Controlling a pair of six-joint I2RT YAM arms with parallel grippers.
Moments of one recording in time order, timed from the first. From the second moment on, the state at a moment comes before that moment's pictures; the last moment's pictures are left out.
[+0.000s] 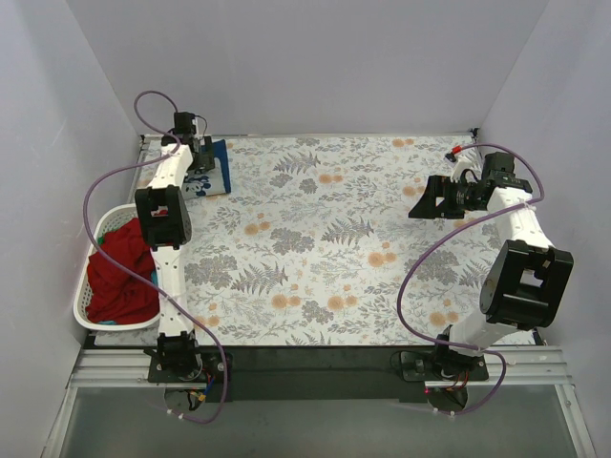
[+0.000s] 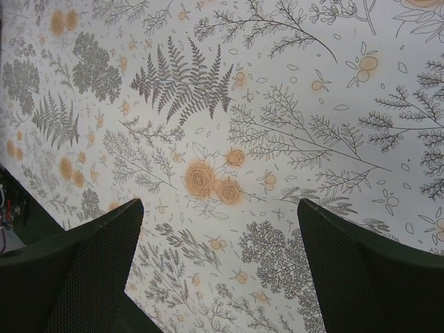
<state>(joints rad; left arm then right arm) 0.05 2.56 2.31 -0.67 -0.23 -0.05 -0.22 1.58 1.22 -0.75 -0.81 -0.24</state>
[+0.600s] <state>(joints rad) 0.18 2.60 2.30 -0.42 -0.17 0.24 -0.22 1.58 1.22 -0.77 -0.81 -0.24</state>
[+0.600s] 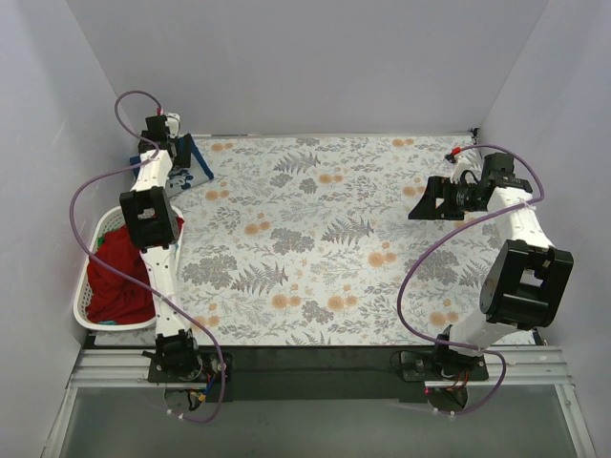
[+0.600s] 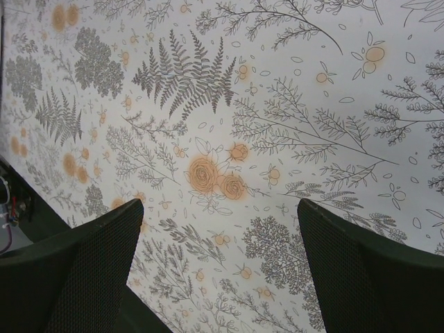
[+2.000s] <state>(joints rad) 0.17 2.47 2.16 -0.68 0.16 0.13 -0.22 1.58 1.22 -0.77 -0.83 -0.25</state>
